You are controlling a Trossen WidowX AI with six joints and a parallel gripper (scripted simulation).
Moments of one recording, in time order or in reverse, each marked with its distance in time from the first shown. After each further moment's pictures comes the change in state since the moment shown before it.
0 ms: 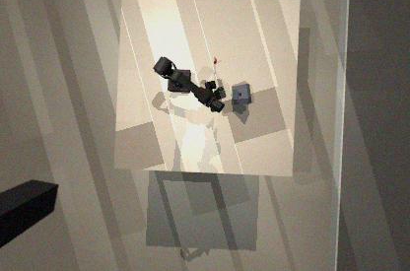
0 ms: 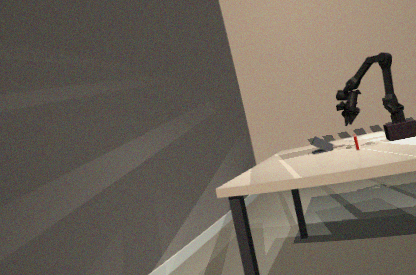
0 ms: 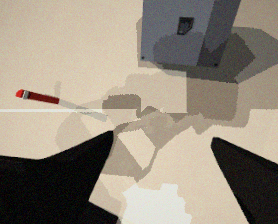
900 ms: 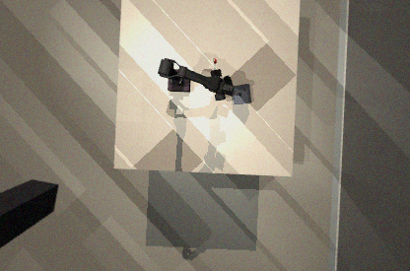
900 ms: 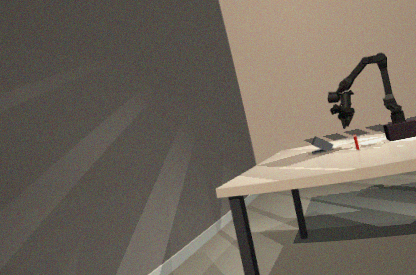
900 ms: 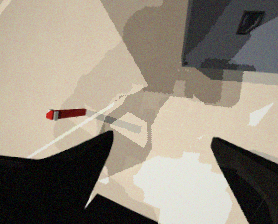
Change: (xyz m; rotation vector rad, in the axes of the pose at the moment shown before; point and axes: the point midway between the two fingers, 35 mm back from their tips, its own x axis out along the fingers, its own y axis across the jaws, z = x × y) arm 0.027 0.063 0.033 0.065 0.146 0.052
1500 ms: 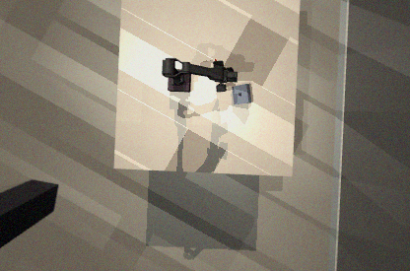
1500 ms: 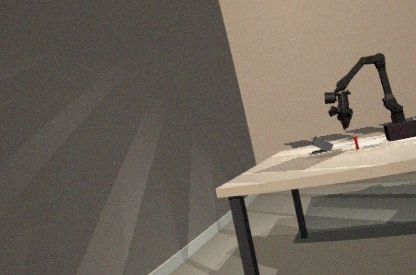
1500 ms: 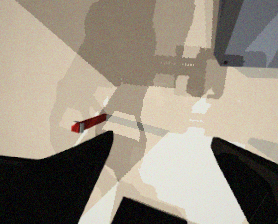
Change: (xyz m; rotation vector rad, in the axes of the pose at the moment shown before) arm 0.014 0.050 0.013 0.054 0.088 -0.001
